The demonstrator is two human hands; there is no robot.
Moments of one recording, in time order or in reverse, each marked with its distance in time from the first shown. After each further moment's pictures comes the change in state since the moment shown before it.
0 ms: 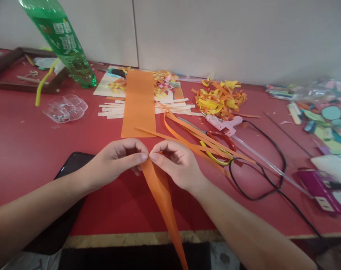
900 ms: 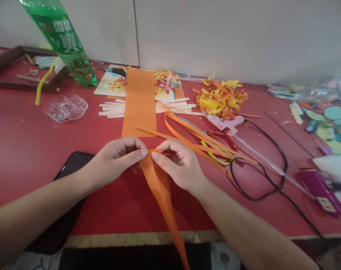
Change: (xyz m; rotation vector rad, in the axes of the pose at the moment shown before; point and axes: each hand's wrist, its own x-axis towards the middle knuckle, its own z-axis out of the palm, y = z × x) left_hand -0.001 -0.001 0.000 0.105 0.081 0.011; right_hand -0.001 0.000 0.001 -0.050 0.035 -0.038
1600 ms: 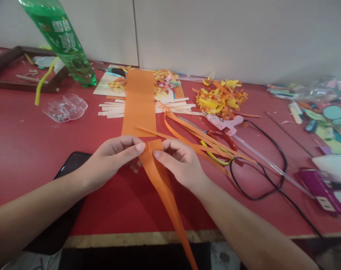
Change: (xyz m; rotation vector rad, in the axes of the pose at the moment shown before) left_hand -0.003 -0.001 -0.001 -0.128 0.004 -0.005; right_hand -0.002 0.006 -0.002 0.269 -0.025 0.175
